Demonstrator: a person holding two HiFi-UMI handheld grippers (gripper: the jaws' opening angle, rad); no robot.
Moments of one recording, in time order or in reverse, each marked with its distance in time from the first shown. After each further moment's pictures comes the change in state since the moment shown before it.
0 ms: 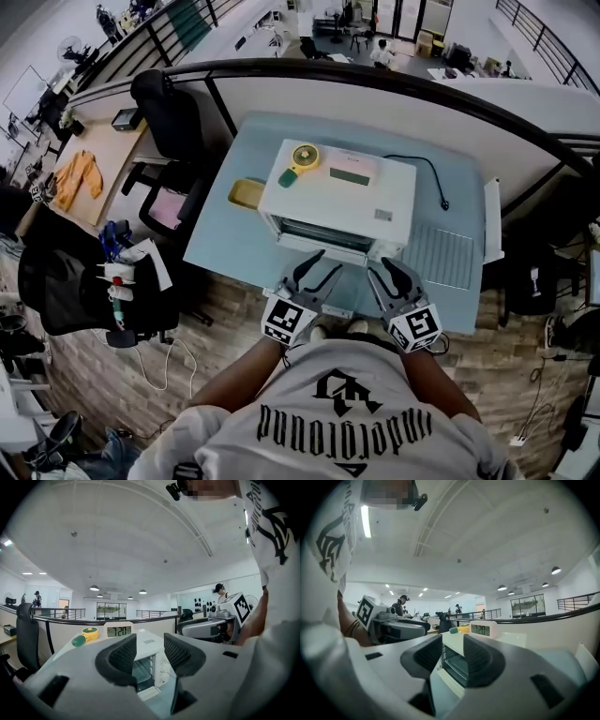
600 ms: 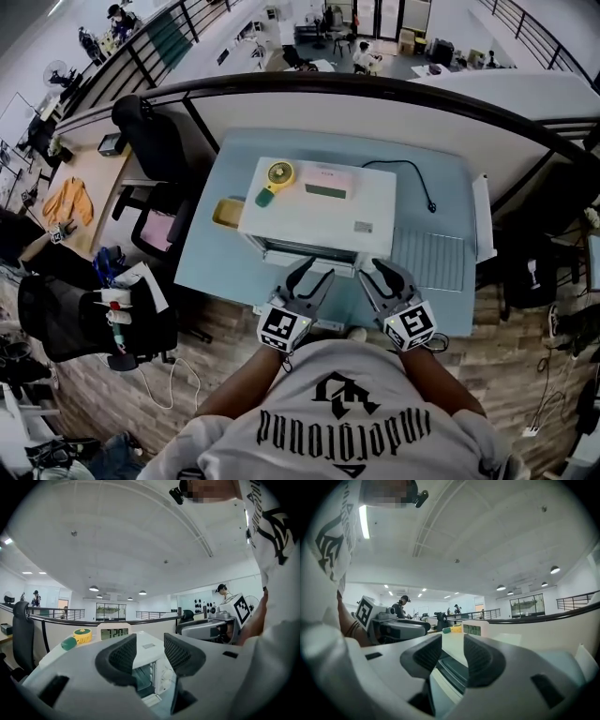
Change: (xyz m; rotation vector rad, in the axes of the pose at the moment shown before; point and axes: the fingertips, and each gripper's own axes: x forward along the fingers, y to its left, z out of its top) left arm 0.043 0.003 -0.003 -0.002 -0.016 0.003; right arm 0.007 -0.042 -0.006 0.002 -0.008 0.001
